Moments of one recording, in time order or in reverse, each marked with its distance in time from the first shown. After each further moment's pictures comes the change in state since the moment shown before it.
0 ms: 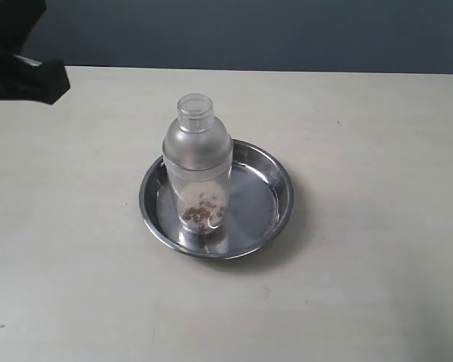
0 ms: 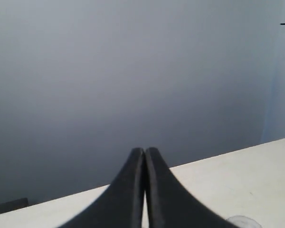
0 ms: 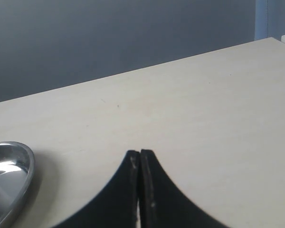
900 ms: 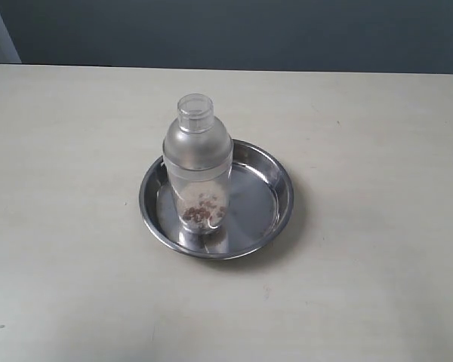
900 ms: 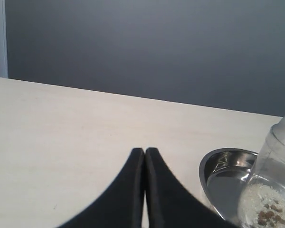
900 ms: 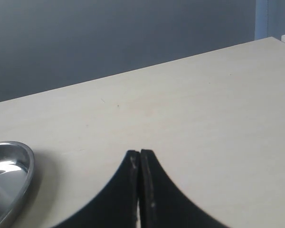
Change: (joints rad) left arm 0.635 -0.812 0.536 0.813 0.617 -1.021; right arm 0.000 0.000 0.000 0.000 0.000 0.000
